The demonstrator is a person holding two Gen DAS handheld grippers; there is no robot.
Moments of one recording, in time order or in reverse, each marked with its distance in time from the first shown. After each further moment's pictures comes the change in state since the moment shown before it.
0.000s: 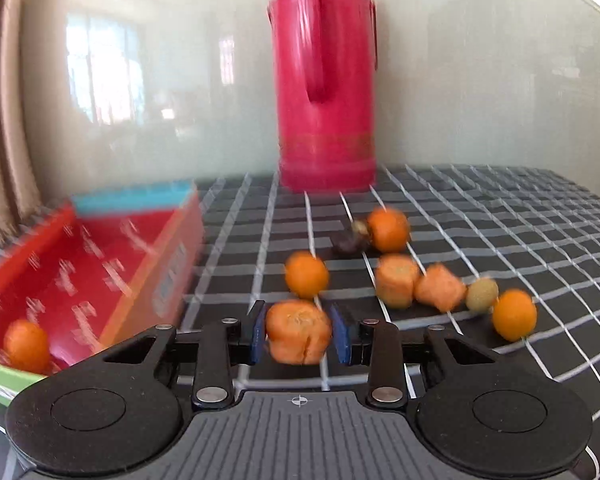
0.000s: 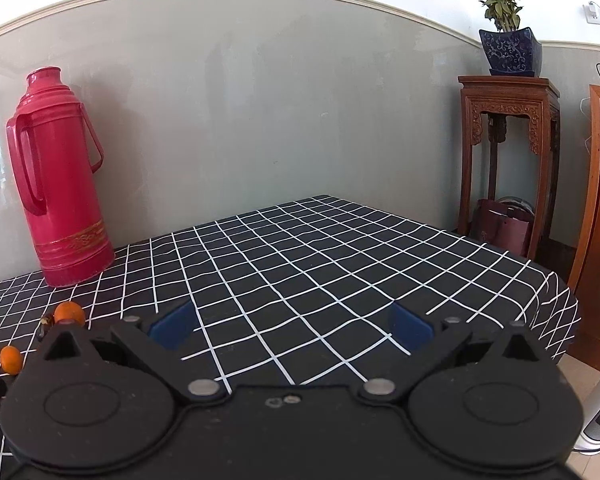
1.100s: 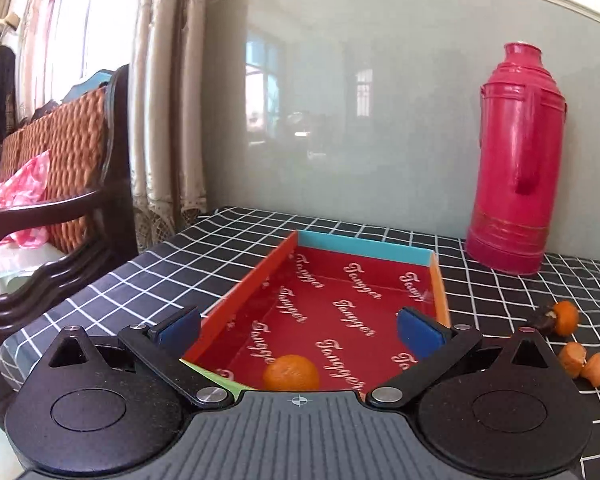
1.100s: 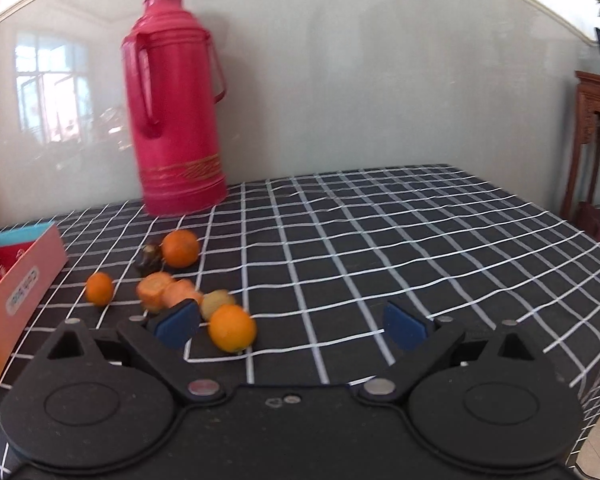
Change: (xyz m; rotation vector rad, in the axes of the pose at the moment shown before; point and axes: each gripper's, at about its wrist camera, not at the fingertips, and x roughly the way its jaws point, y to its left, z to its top) left arm -0.052 0.144 0.008 -0.247 -0.061 0.343; right arm 0.018 0.078 -0.027 -0.167 0.146 0.288
